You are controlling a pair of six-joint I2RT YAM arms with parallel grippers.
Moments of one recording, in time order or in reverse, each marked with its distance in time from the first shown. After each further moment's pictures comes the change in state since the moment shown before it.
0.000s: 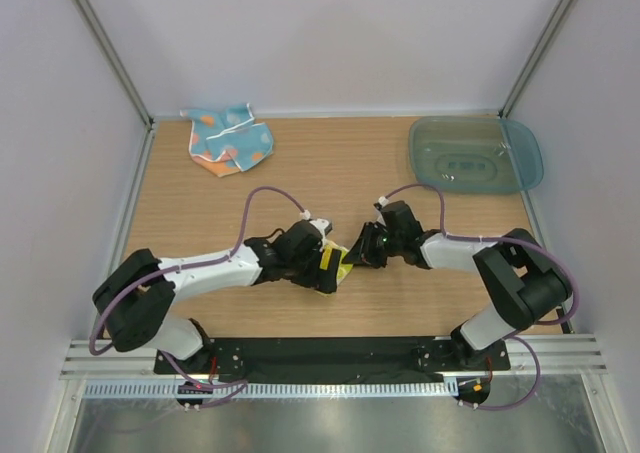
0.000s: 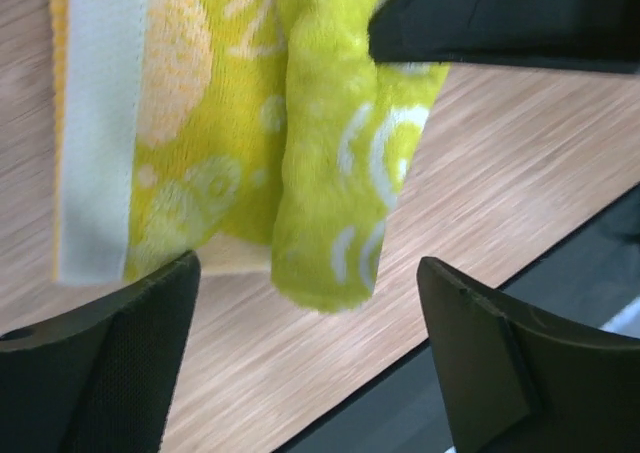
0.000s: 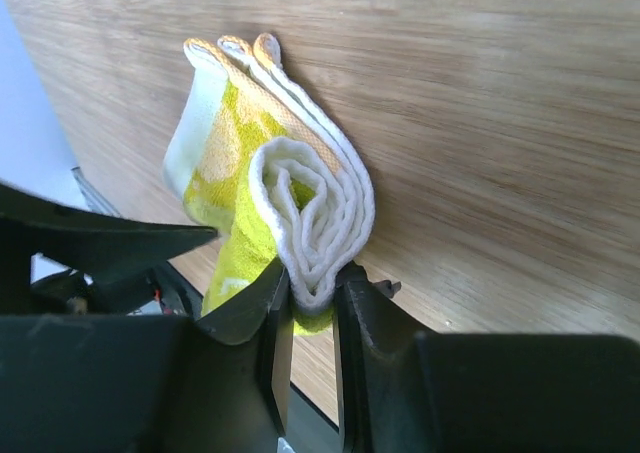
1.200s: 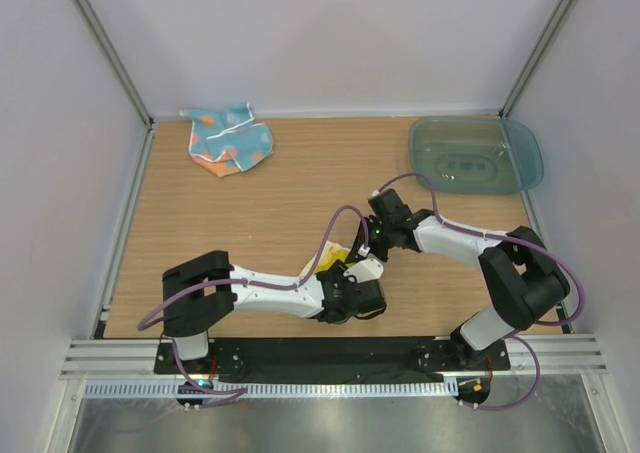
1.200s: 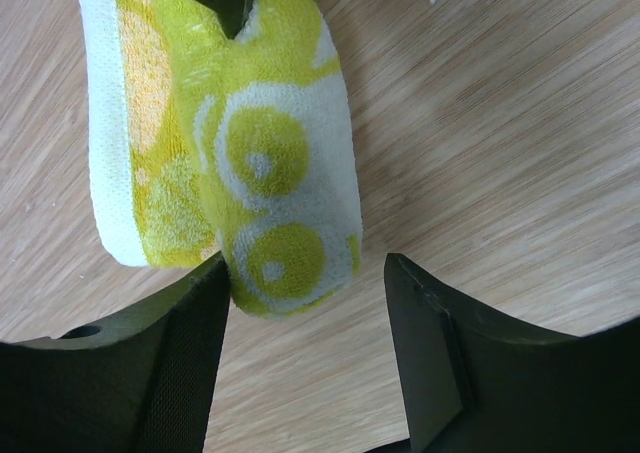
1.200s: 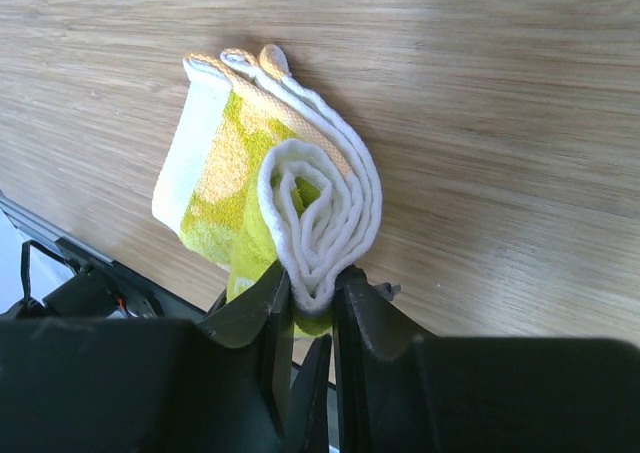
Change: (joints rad) left arm -0.480 0.325 0.343 -0.339 -0.733 0.046; right arm 0.057 -0.002 0.243 -0.467 0.137 -0.060
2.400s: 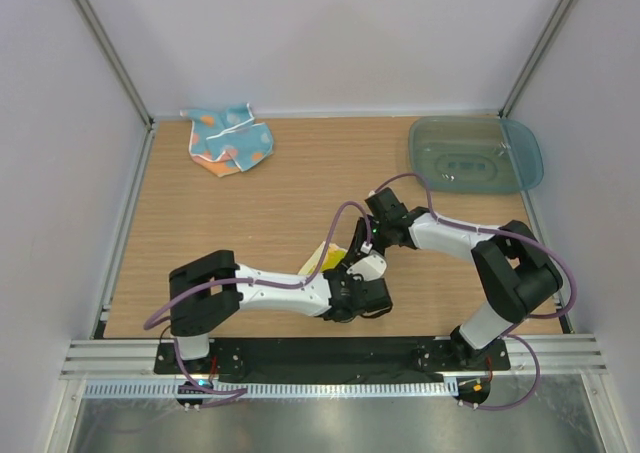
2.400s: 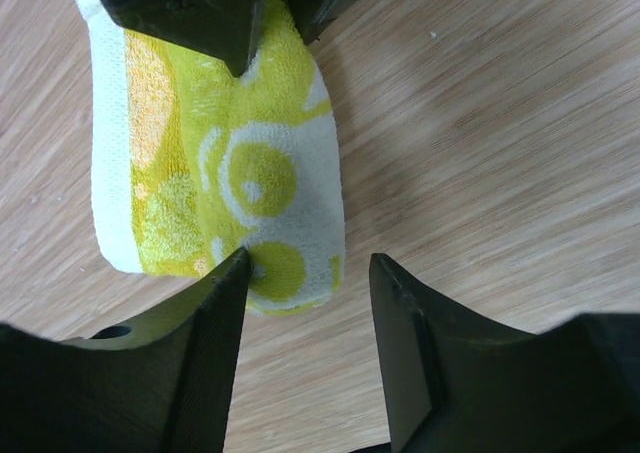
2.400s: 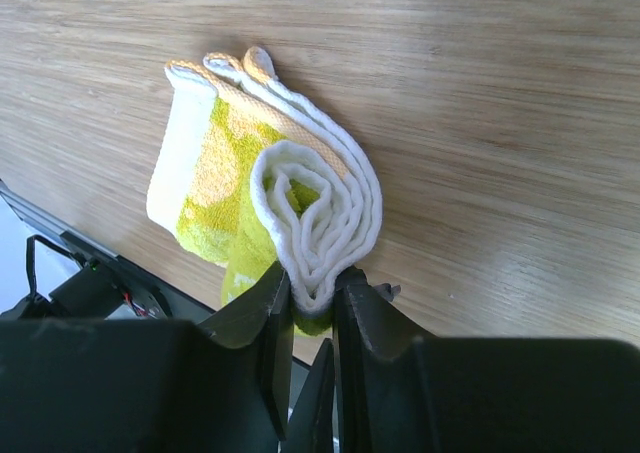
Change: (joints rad) left arm -0.006 0.036 0.073 -0.064 -0.032 -0.065; right arm 0.000 0.052 0.028 -0.004 -0.032 0.005
